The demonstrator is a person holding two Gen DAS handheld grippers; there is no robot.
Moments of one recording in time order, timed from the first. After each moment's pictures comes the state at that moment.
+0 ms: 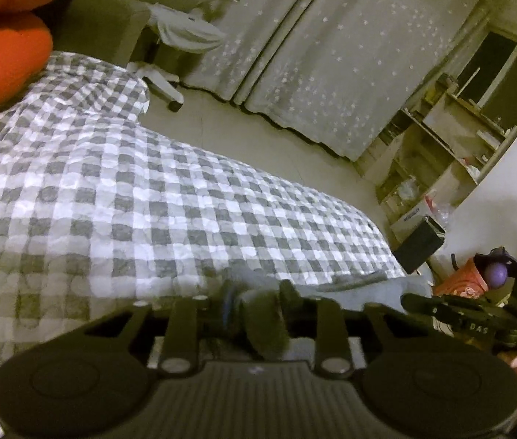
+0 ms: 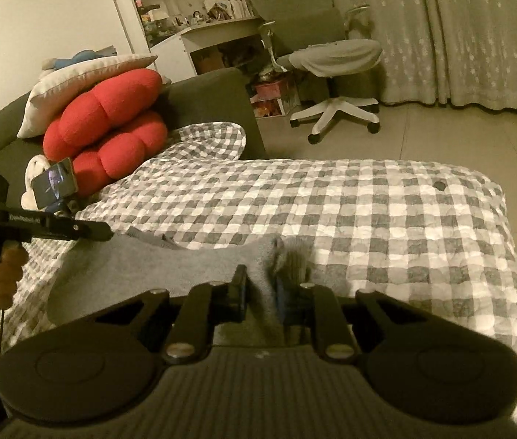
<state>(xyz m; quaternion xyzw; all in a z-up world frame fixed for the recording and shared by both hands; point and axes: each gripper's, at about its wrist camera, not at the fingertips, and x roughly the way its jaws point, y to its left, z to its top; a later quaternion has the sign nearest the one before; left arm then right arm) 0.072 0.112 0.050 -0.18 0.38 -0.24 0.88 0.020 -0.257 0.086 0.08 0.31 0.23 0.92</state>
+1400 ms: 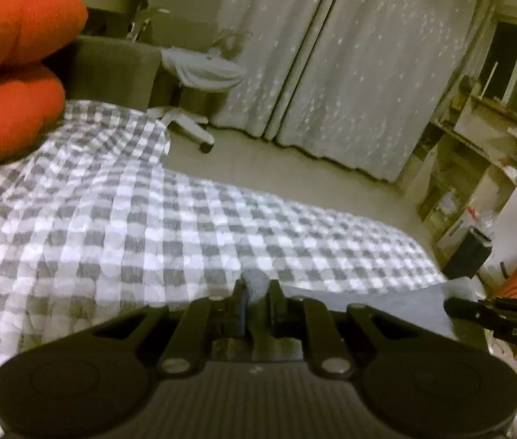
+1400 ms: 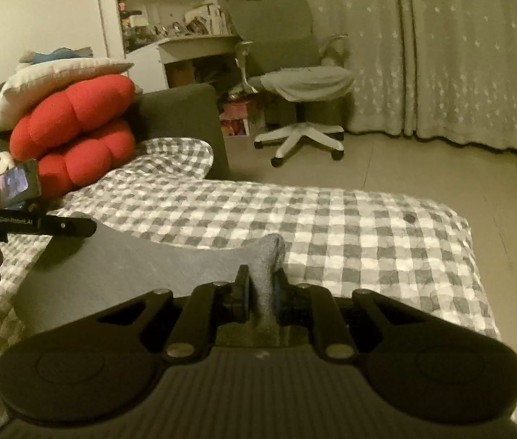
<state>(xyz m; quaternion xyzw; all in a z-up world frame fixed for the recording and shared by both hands) 0.081 0.067 0.047 -0.11 0.32 -0.17 0.92 0.026 -0.238 0.080 0.03 0.29 0.15 0.94</state>
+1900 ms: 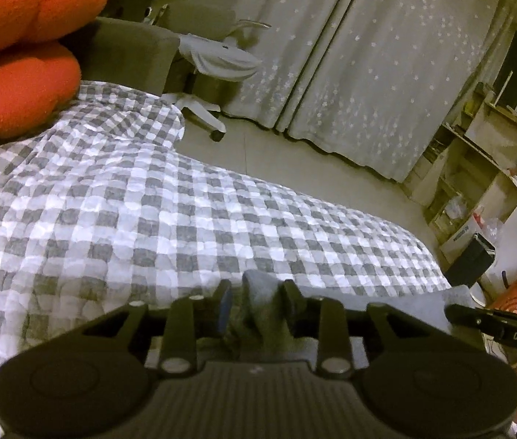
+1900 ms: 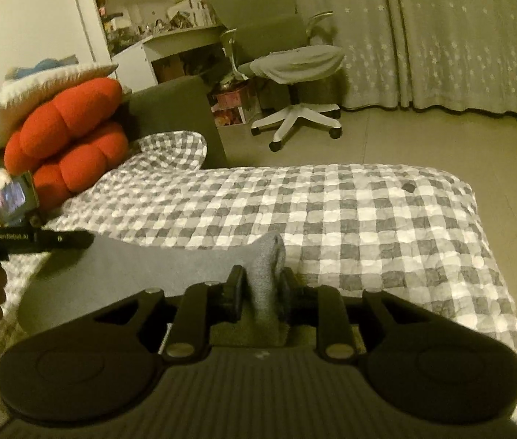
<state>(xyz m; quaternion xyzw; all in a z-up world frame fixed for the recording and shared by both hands) 0.080 0.079 0.046 -0.14 0.34 -0.16 0.92 0.028 -0.256 0.077 0.09 0.30 0.15 0.94</state>
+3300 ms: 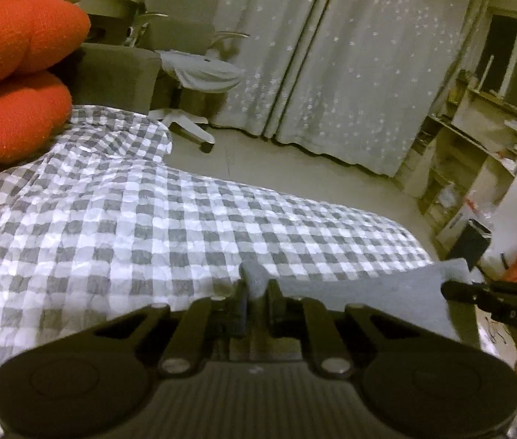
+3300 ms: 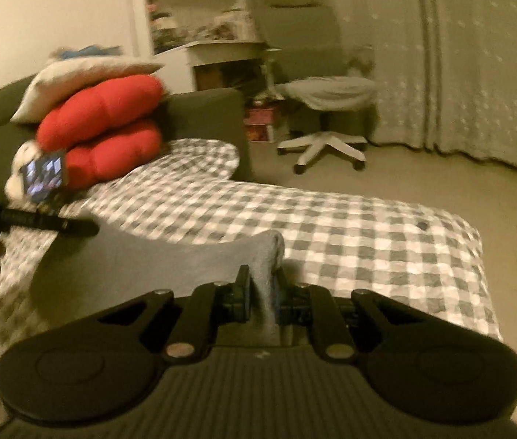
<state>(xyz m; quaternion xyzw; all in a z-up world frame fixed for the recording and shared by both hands) 0.060 0.070 0.053 -0.11 0.32 -0.17 0.93 0.014 -0.246 0.087 0.04 0.27 0.18 0.94</state>
